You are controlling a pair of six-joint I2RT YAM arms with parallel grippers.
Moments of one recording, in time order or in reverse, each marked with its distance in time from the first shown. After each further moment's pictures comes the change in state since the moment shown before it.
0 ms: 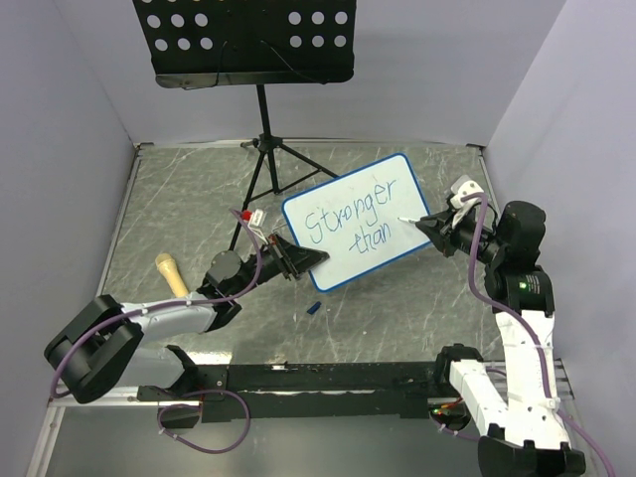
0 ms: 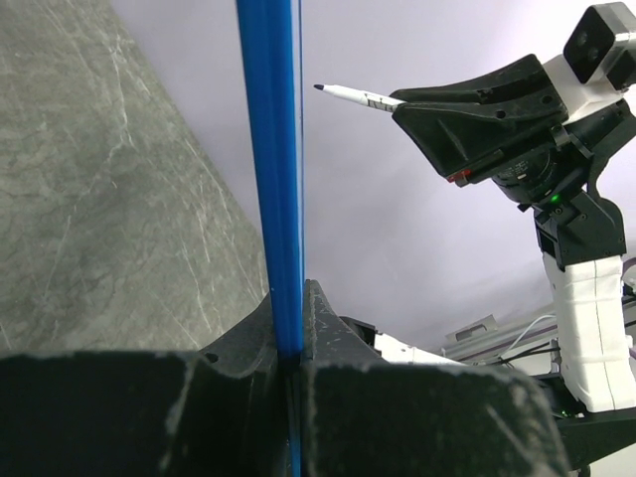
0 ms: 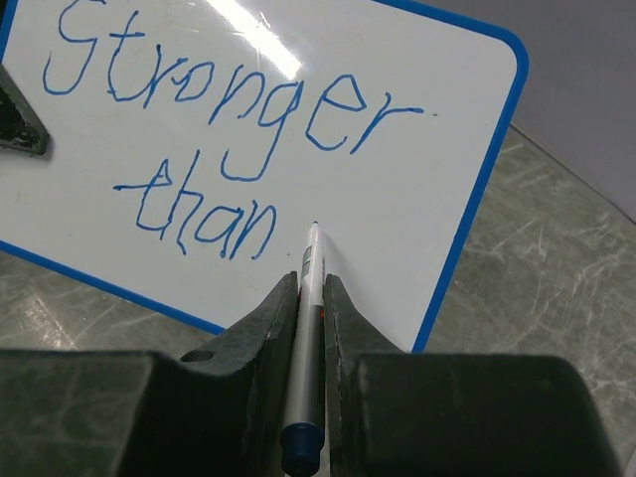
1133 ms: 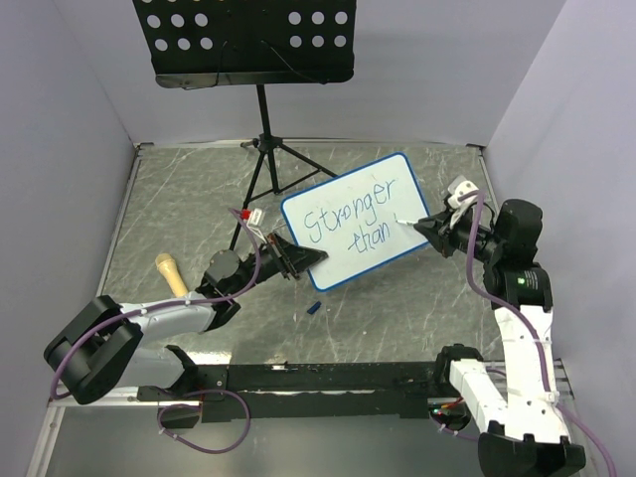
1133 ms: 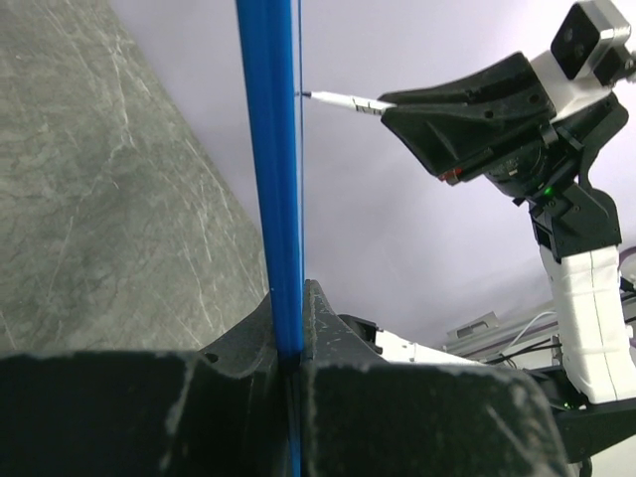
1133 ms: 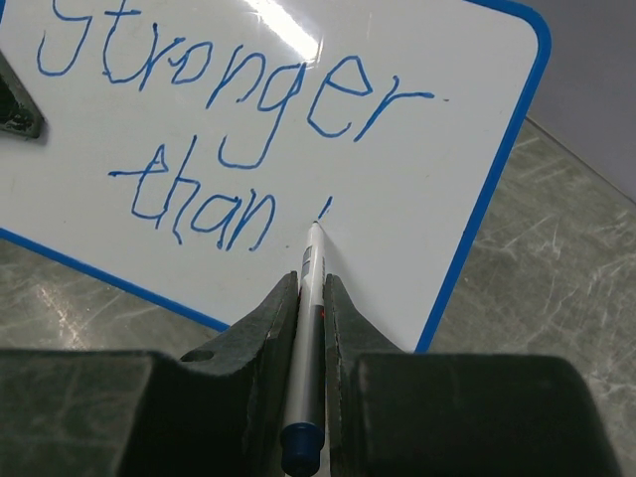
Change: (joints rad) left arm 0.014 -0.005 0.000 -0.002 0.021 0.004; right arm -0.005 0.033 -0.003 -0.005 -0.023 -0.021
